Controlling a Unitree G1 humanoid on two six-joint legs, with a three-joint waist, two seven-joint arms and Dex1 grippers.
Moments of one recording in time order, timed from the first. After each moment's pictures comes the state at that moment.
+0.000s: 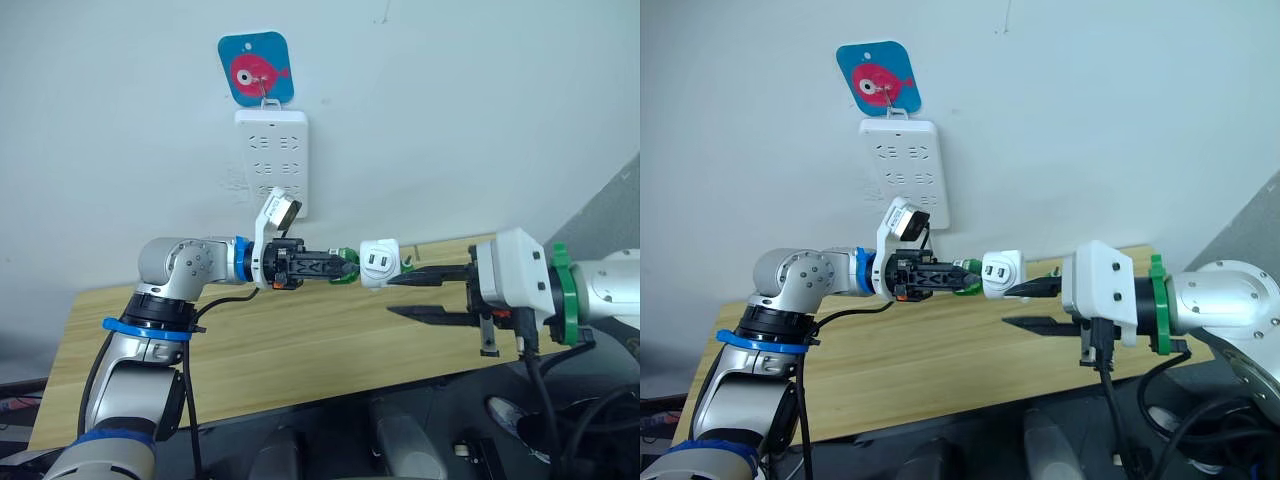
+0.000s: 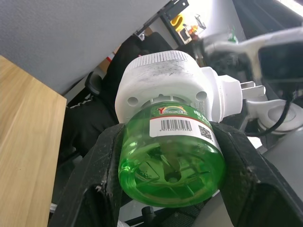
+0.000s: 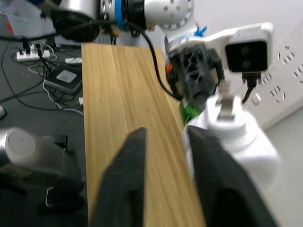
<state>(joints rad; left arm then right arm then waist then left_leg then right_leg) -0.75 0.53 -0.07 0.18 -0.89 1.20 -1.27 -0.32 -0.99 -0.13 -0.85 0.75 0.66 0.92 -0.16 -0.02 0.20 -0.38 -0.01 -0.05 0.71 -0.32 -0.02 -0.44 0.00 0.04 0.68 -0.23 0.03</state>
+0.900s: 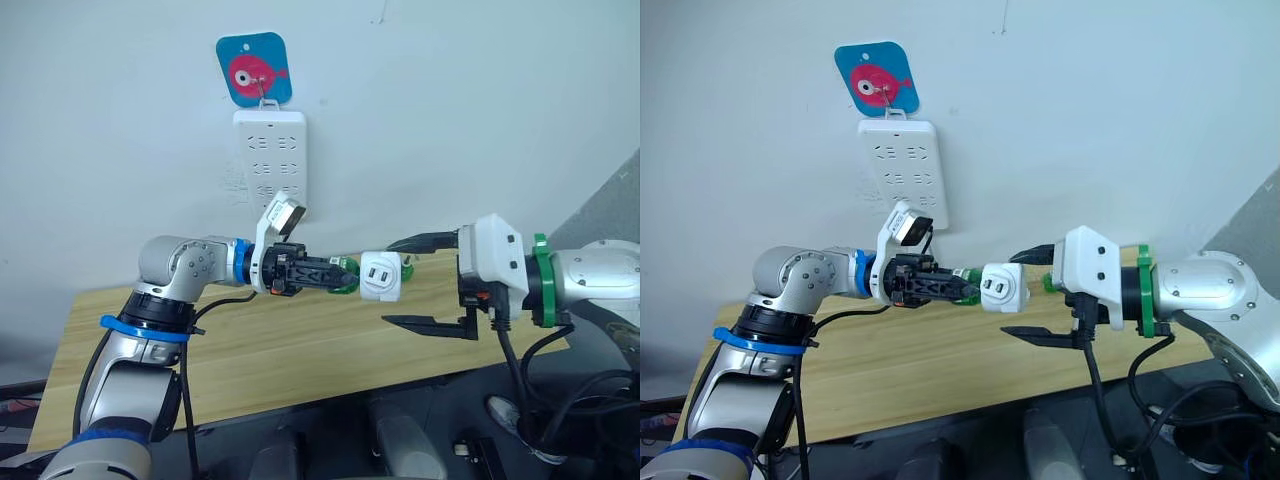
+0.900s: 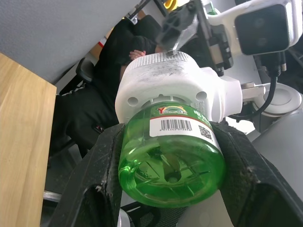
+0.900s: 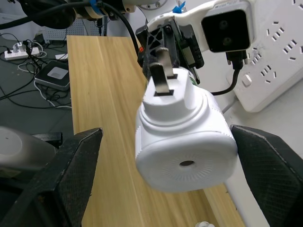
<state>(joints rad) -0.74 0.55 -0.12 0.13 -0.87 1.20 -1.34 -0.46 -0.94 0.05 -0.74 0.68 0.71 0.87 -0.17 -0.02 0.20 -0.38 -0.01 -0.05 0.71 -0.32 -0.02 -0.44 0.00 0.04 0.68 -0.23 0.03</state>
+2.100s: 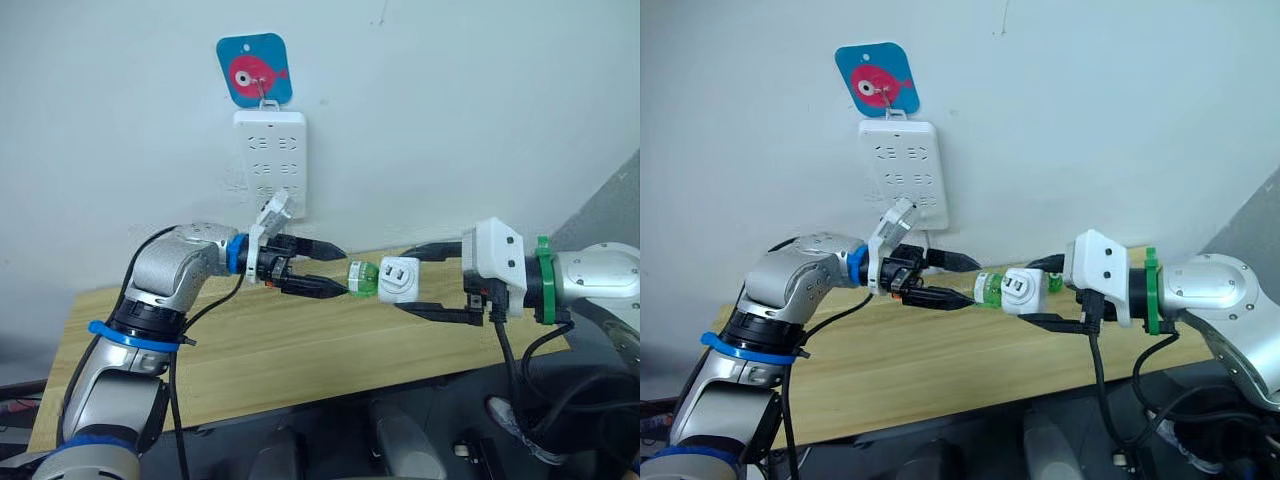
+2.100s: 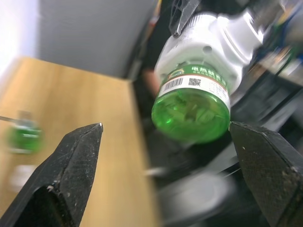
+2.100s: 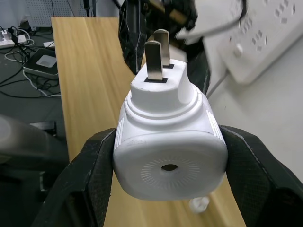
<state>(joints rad) -0.71 0.62 -0.21 0.10 -0.47 0.51 -1.41 -0.36 -0.98 -0.01 -0.70 0.62 0.73 0.93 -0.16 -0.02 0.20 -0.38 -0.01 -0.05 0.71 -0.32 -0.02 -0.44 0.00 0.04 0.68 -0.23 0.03</state>
